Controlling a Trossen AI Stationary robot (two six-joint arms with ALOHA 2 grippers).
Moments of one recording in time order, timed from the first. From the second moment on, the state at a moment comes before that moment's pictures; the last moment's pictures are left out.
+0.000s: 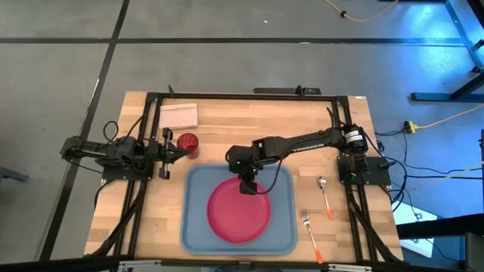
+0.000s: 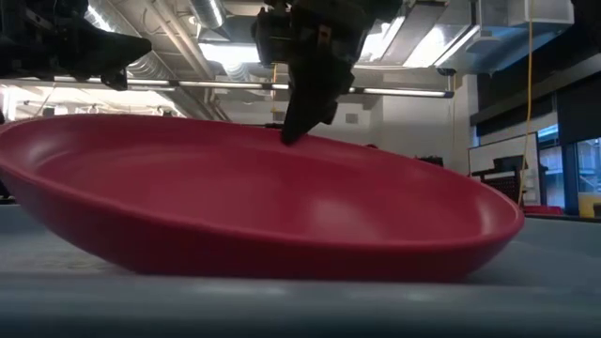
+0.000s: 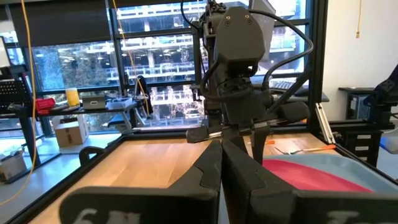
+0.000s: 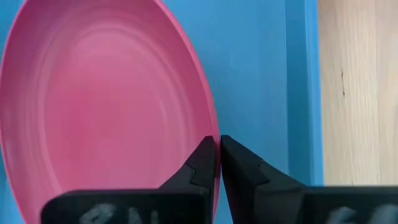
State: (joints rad) left arm -0.13 0.00 0.01 0.19 -0.17 0.08; right arm 0.08 2.02 1.63 -0.71 -0.16 0.13
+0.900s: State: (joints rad) left arm -0.13 0.00 0.01 0.19 -0.17 0.08; right arm 0.08 2.02 1.63 -0.72 -0.12 0.11
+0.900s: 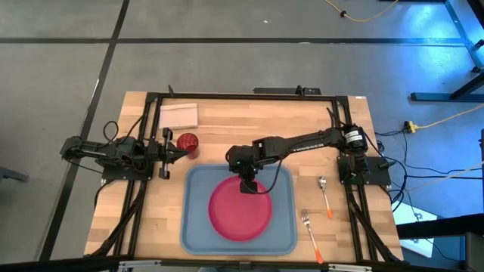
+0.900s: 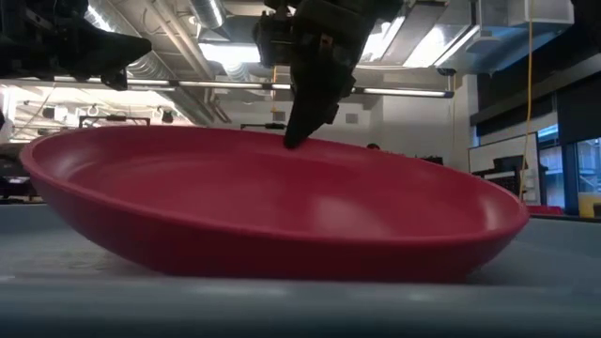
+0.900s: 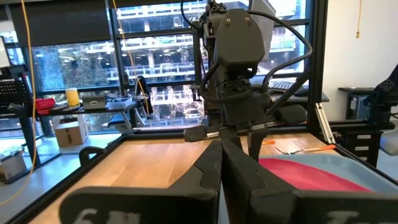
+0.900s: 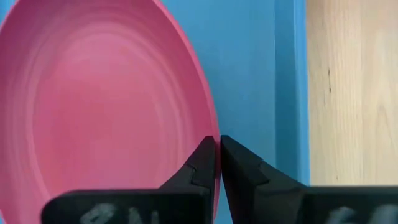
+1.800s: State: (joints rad) left arm -0.13 0.00 0.01 0.19 -0.17 0.08; right arm 0.08 2.02 1.63 -0.75 -0.13 0.21
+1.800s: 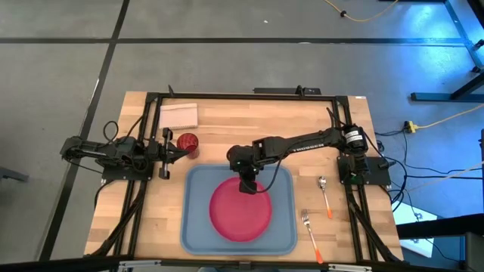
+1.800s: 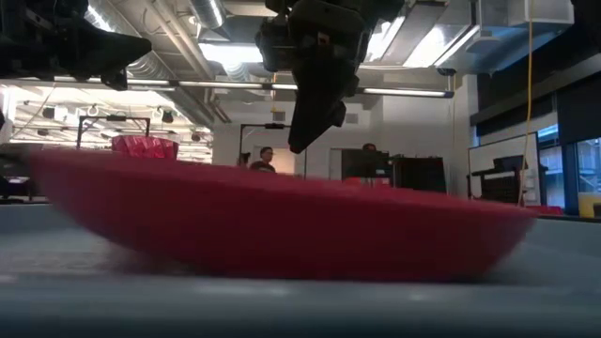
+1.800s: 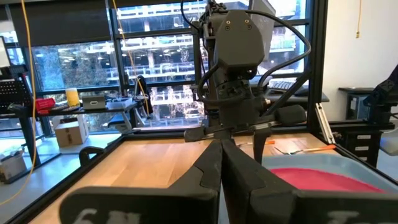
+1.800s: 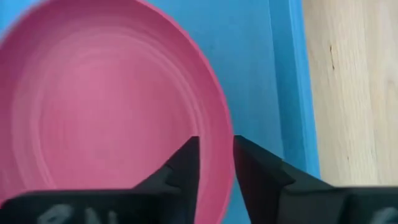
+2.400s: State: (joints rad) left arm -0.13 0.00 0.01 0.20 -0.17 0.08; right arm 0.08 2.02 1.58 -0.81 -0.08 0.20
